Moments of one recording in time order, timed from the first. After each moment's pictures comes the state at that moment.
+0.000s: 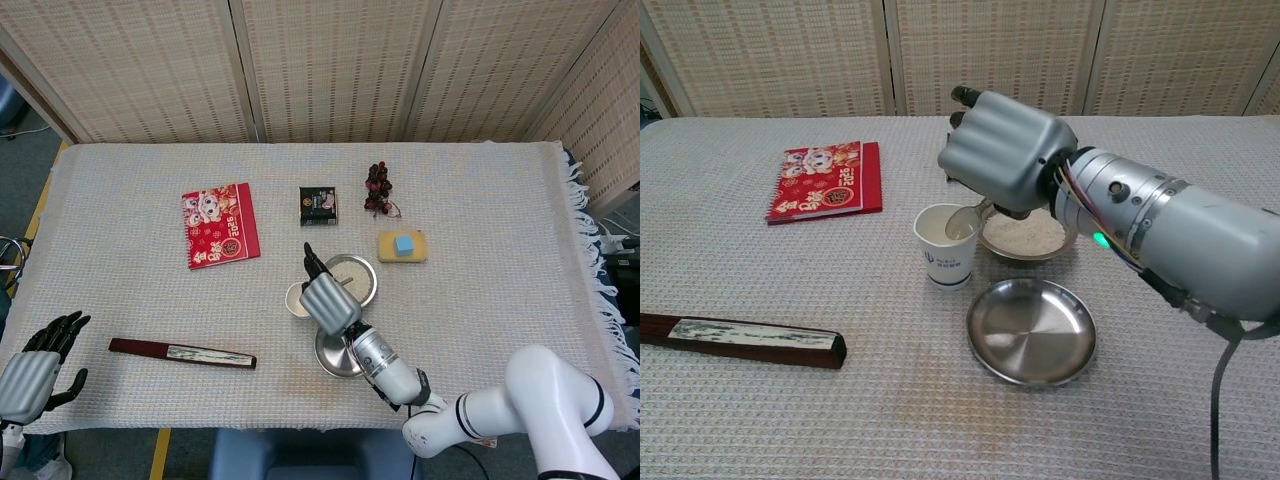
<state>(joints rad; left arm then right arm) -0.12 -1.00 0.05 -1.73 1.52 1.35 0.02 1.11 -1.71 -0.07 -1.55 -0.98 1.31 -1.28</state>
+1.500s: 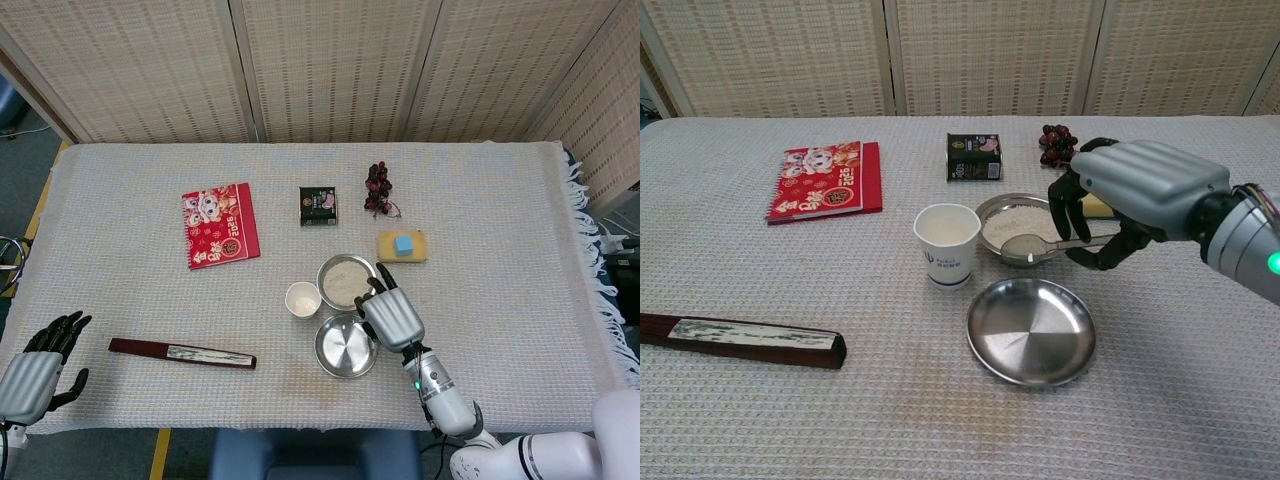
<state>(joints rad) -0.11 -1.01 0.04 -1.75 1.51 1.36 0.08 0.71 -1.59 0.01 -1.72 -1.09 1.27 -0.69</state>
